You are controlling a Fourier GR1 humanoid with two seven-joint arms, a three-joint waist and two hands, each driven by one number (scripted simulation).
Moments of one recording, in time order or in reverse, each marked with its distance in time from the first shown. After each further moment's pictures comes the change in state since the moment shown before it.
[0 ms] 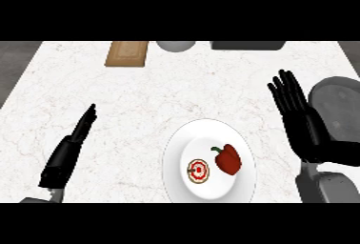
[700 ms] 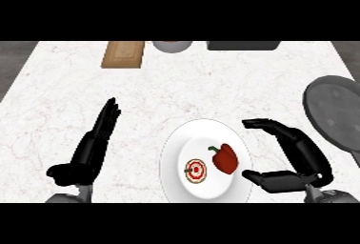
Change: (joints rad) left arm -0.028 -0.194 -0.017 -0.065 0.092 0.013 0.030; right arm 0.116 -0.114 0.131 -0.071 0.147 0.189 -0.118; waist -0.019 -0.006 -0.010
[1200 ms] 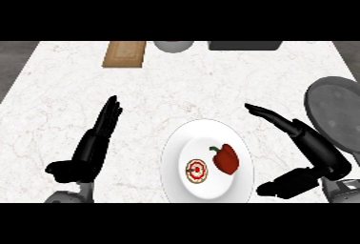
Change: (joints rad) left arm -0.016 -0.018 0.017 0.004 0.001 -0.026 0.010; right arm -0.080 -0.128 0.015 -0.073 0.171 0.079 0.091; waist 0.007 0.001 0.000
